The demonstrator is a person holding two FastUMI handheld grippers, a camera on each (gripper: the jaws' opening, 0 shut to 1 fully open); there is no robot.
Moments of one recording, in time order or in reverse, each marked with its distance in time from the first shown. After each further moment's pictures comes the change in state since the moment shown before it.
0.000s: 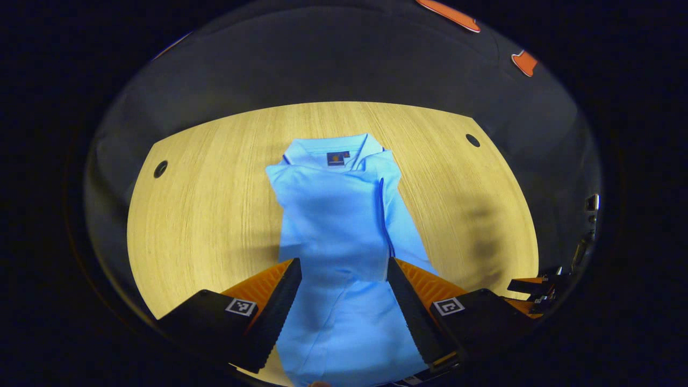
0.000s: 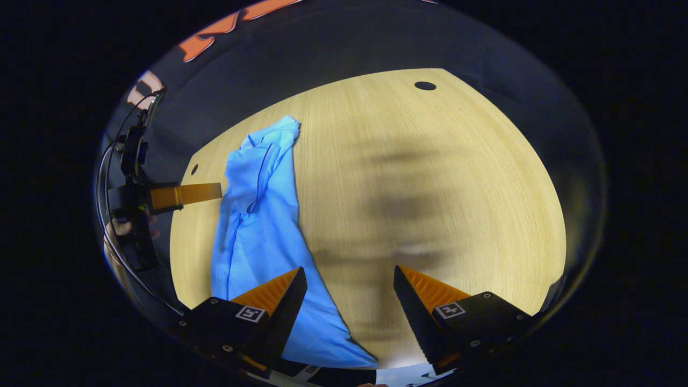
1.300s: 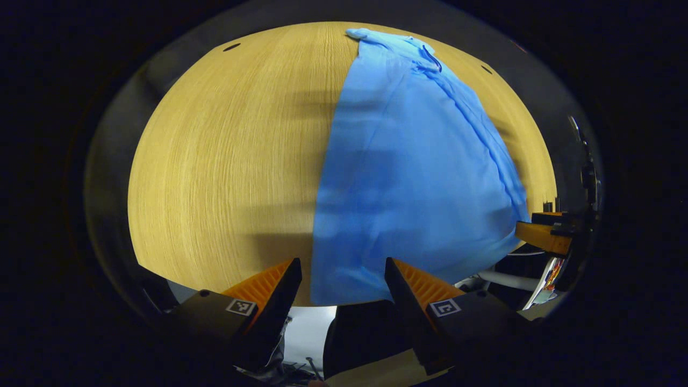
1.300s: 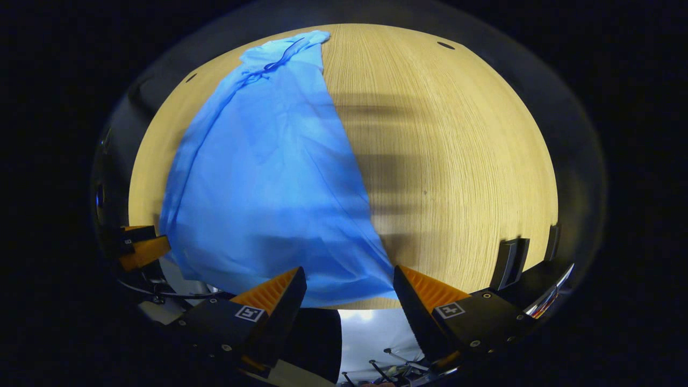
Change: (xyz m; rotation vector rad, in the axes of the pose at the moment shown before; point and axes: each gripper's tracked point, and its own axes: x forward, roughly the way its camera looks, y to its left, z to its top) left arm -0.087 0.058 -0.344 -0.096 0.342 0.042; right arm -0.015 0.009 -0.190 -0.164 0.296 -0.201
